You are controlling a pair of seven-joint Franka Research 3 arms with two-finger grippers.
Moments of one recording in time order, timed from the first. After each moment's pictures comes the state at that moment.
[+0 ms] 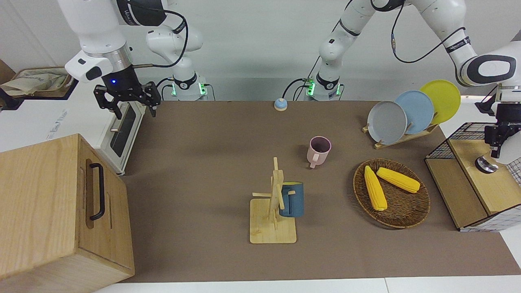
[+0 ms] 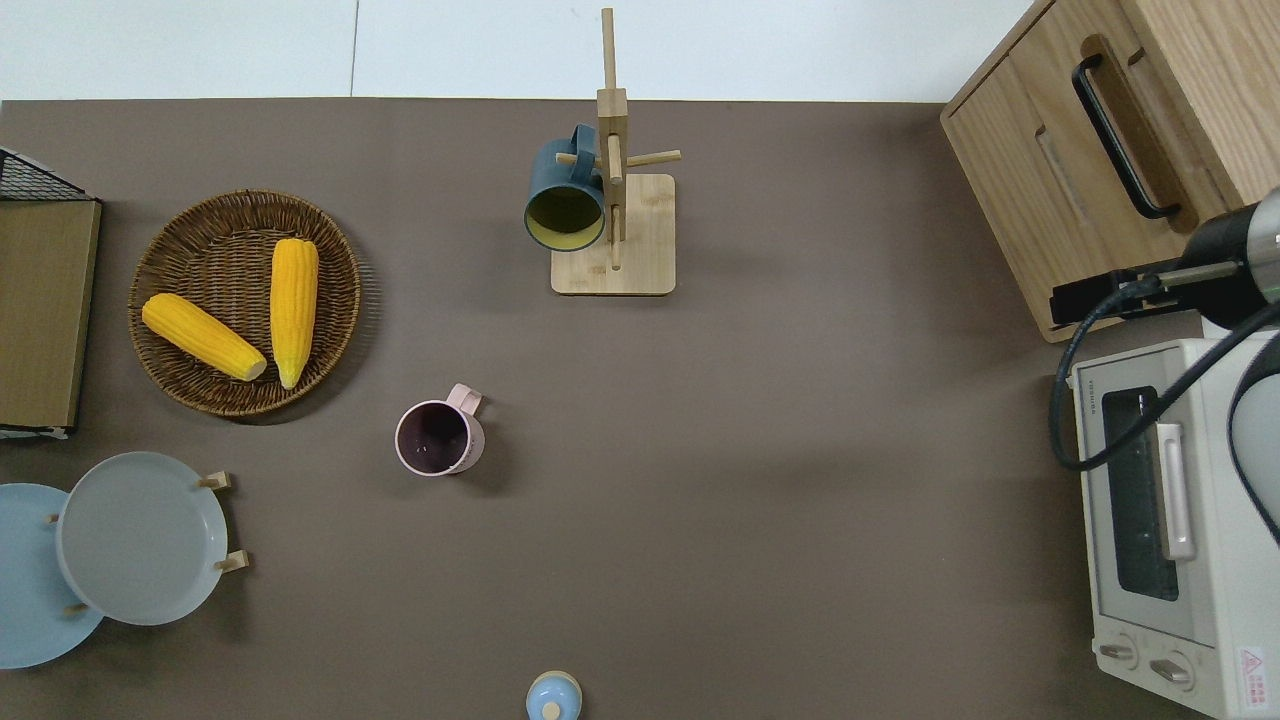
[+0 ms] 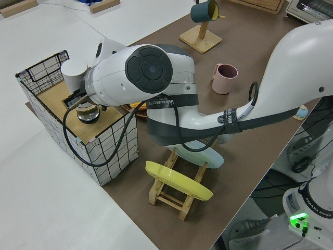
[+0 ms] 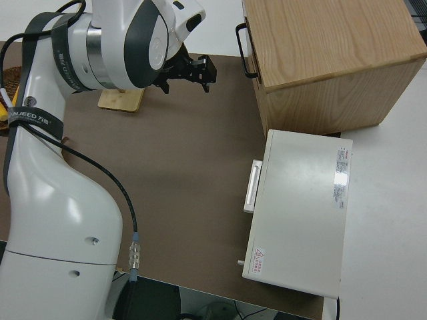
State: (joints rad) left arm 0.83 0.29 -0.31 -1.73 -0.64 2.58 1.07; right arm 0.13 0.08 -0.10 -1.47 -0.02 1.62 -0.06
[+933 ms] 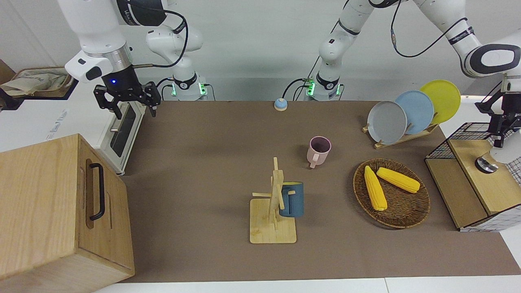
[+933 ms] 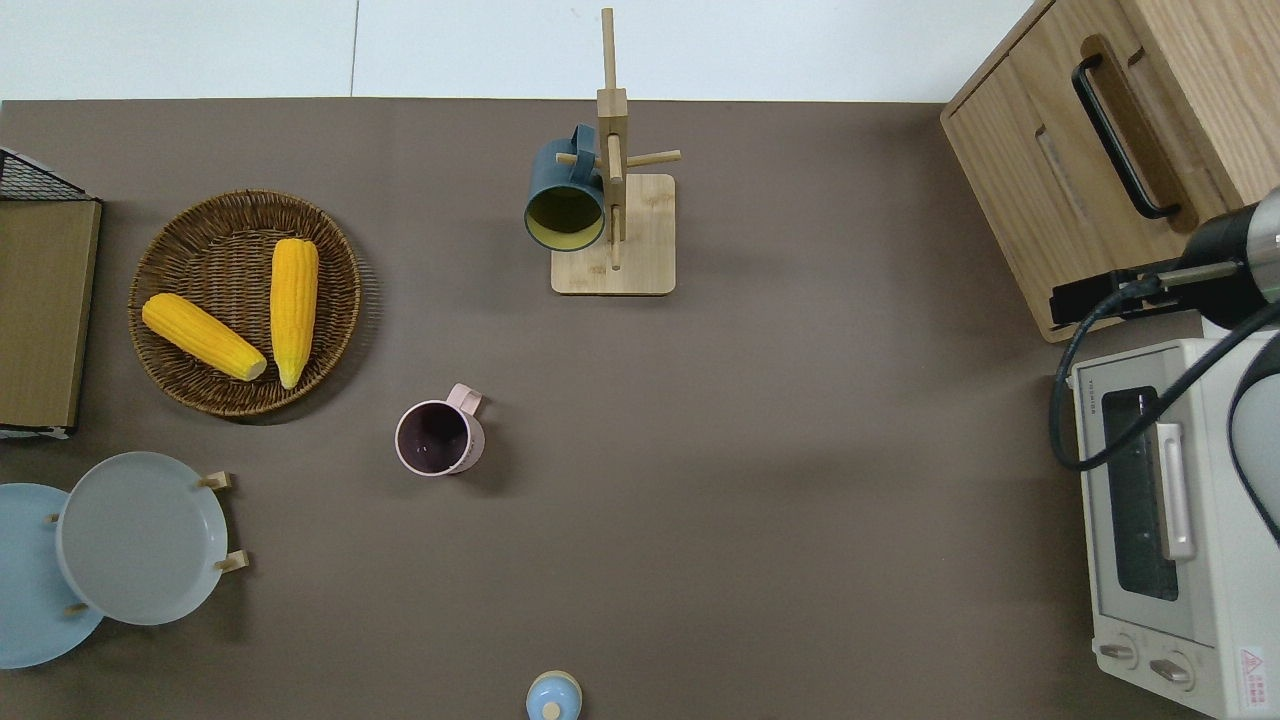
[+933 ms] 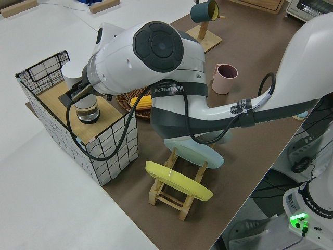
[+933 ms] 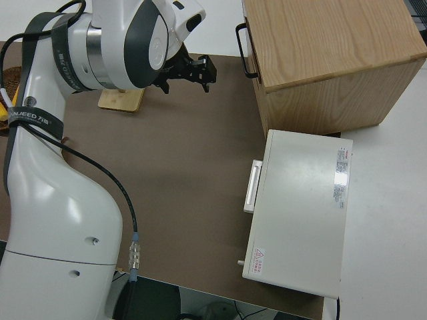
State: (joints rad) left arm 0.83 0.23 -0.30 -1.72 -0.53 2.52 0.88; right arm 0.13 0.08 -0.10 -1.47 -0.02 1.62 -0.06
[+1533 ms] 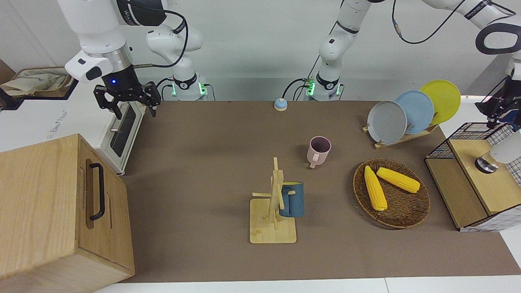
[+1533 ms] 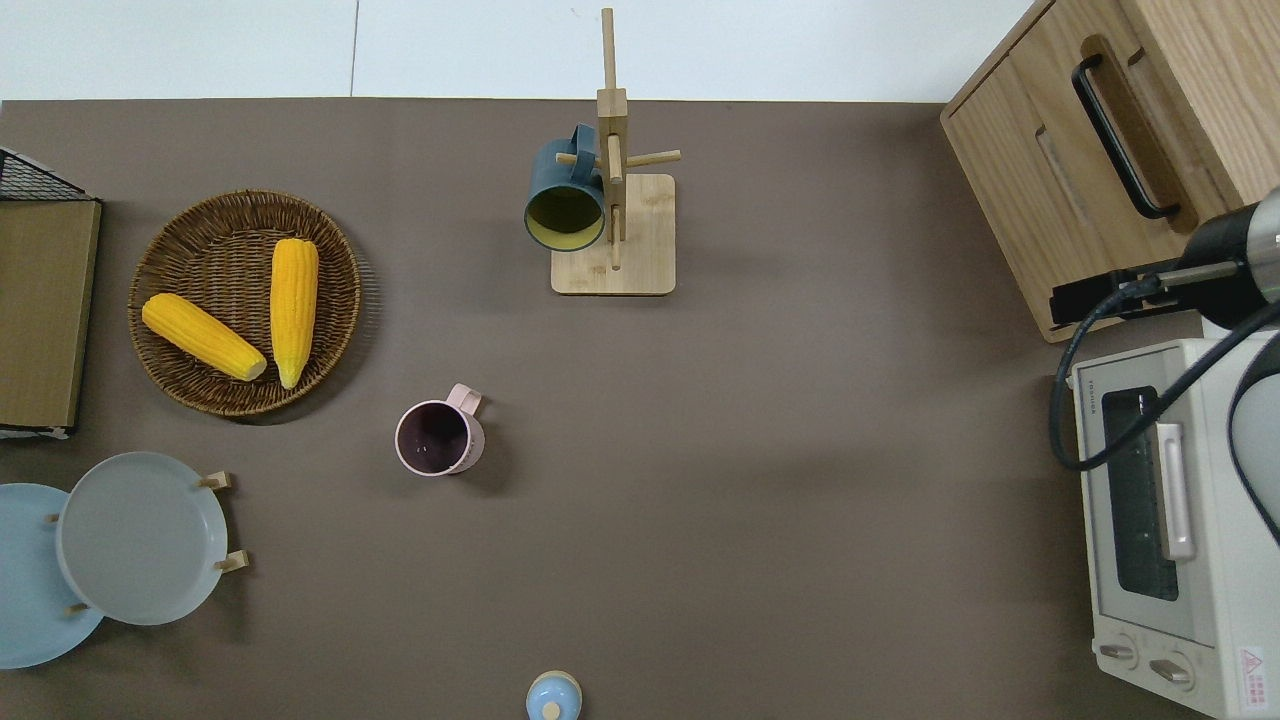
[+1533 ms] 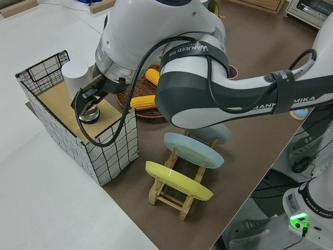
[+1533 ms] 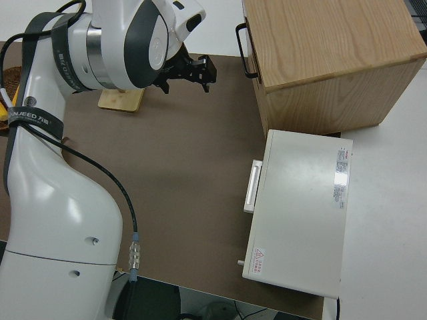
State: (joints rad) left arm 0.83 0.13 -0.26 -1.67 -0.16 2.21 0.61; right arm 0.13 0.08 -0.10 -1.47 -0.02 1.62 -0.06
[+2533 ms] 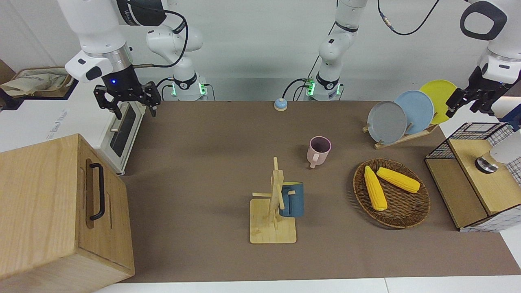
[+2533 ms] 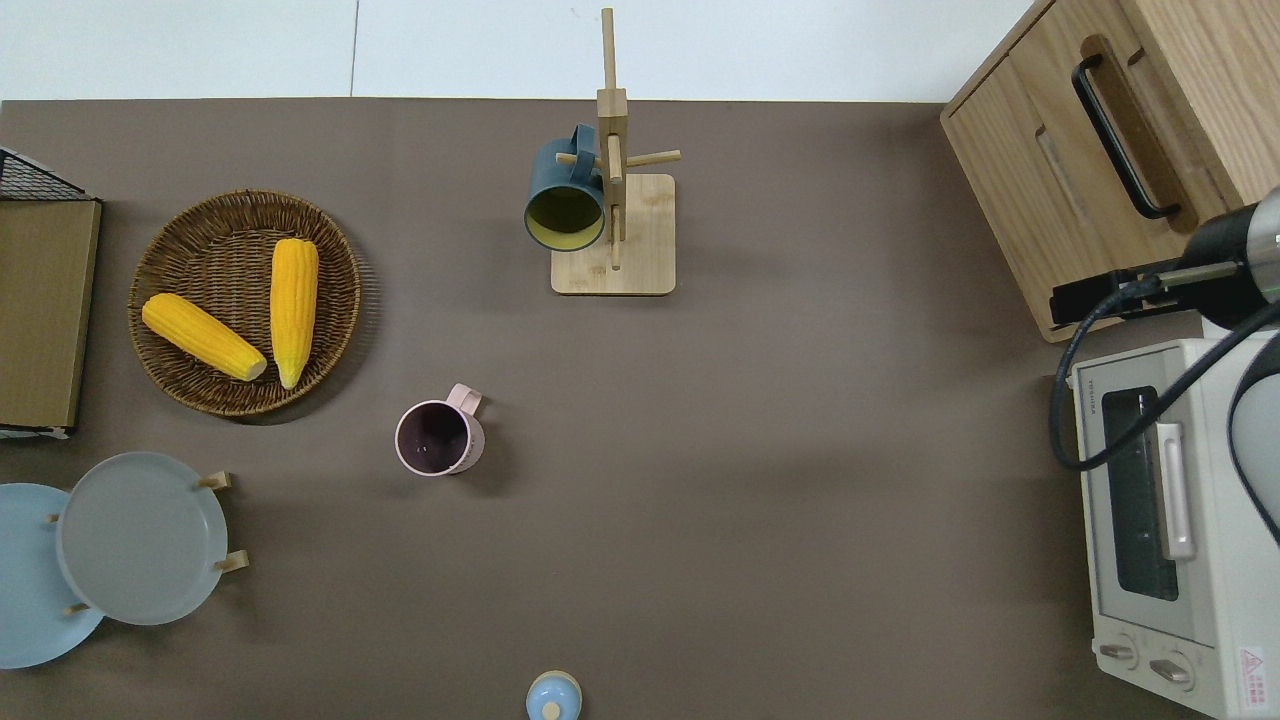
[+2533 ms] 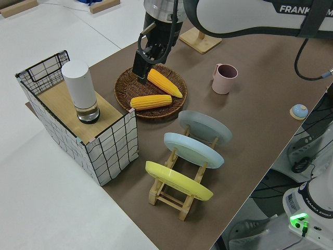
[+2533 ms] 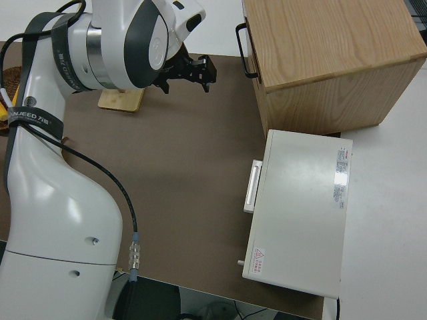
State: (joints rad) left arm 0.82 0.04 -0.46 -1.63 0.03 1.79 0.17; right arm 0.13 0.08 -0.10 -1.47 -0.02 1.62 -0.06
